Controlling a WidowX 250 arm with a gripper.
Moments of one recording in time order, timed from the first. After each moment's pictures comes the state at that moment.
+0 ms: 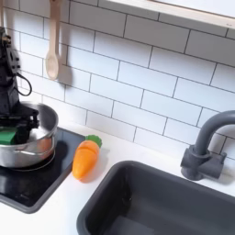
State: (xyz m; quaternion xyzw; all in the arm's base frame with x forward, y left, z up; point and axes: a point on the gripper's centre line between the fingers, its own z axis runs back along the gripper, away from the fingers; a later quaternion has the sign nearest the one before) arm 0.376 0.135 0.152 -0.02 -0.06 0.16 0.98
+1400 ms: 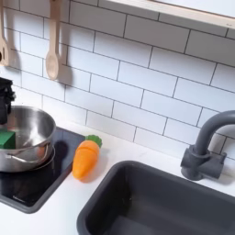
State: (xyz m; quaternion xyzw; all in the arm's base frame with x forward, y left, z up) arm 0.348 0.154 0.206 -0.06 -0.12 0.19 0.97
